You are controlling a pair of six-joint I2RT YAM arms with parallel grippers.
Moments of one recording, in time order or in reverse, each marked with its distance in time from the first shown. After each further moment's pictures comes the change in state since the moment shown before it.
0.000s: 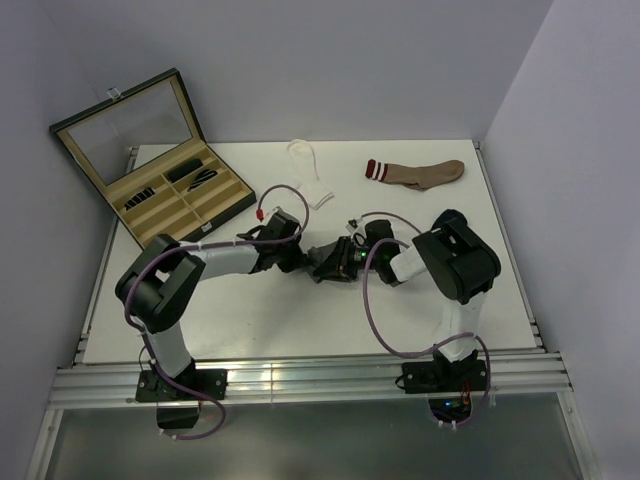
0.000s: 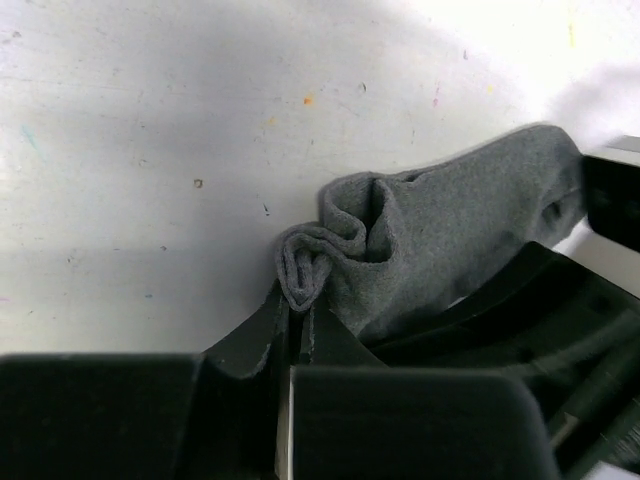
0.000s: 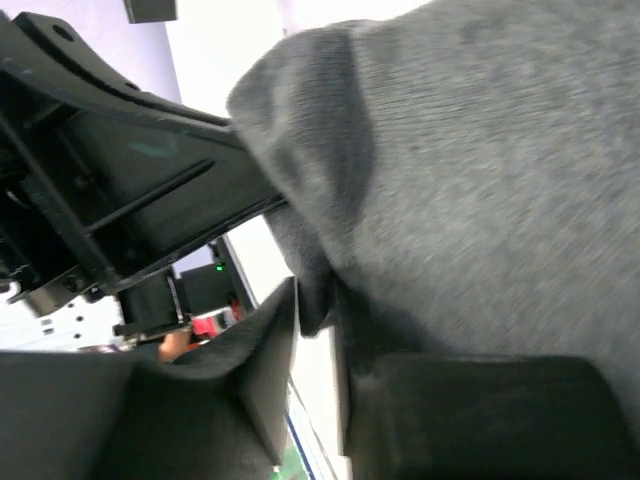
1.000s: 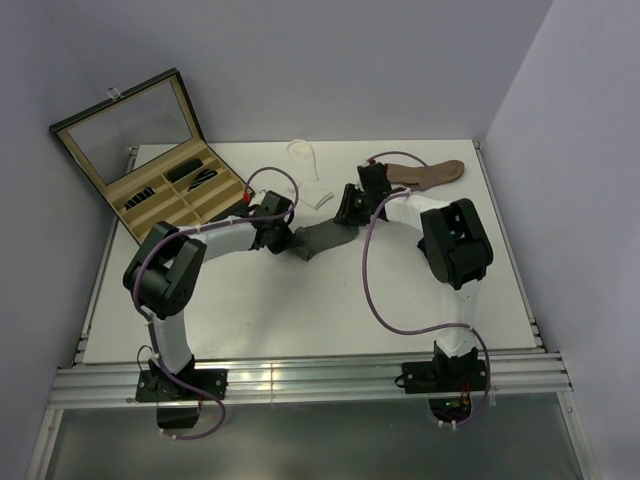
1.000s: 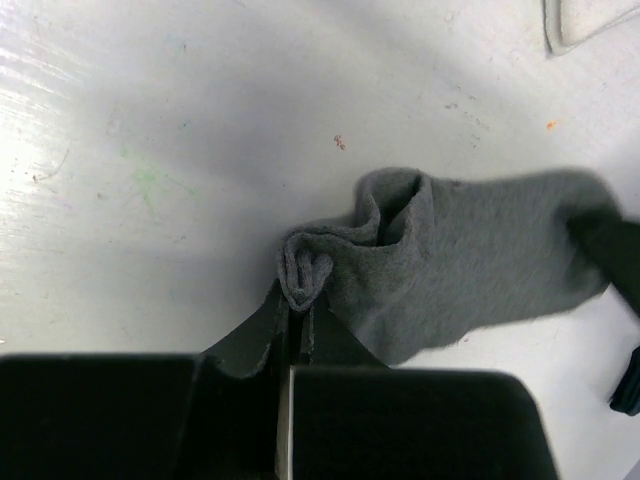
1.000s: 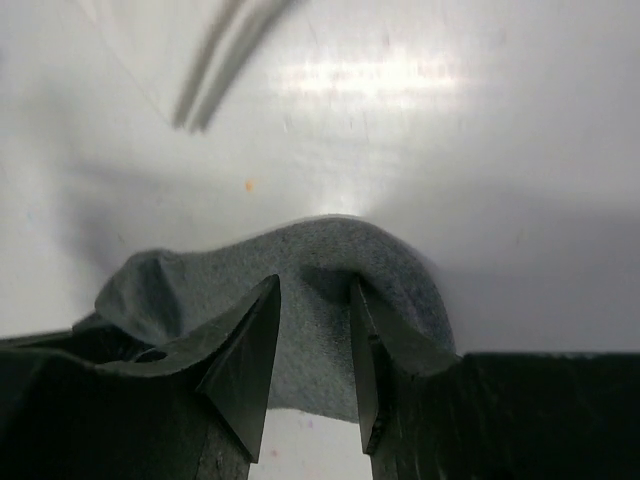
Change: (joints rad) left arm 0.109 0.094 0.198 -0.196 -0.101 0.020; right arm -0.102 0.051 0.627 -0.876 0.540 -0.460
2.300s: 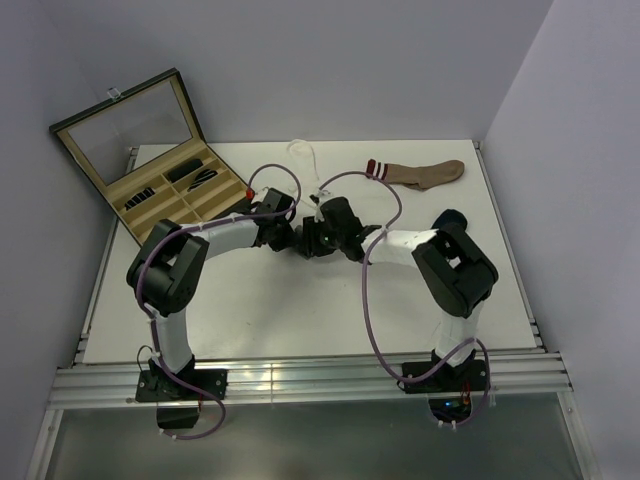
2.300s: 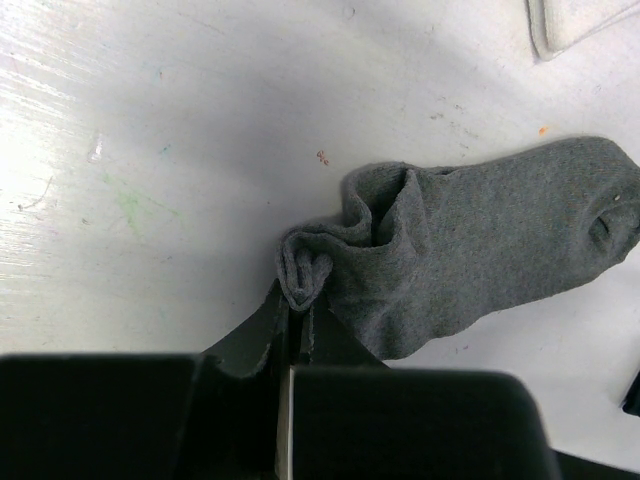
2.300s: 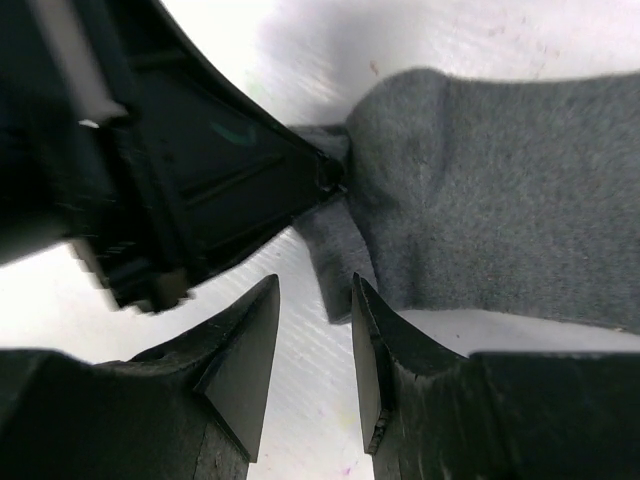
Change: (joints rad) left arm 0.002 0.028 0.043 -0.016 0.000 0.045; right arm 0.325 -0.169 -0.235 0.283 0.058 -0.119
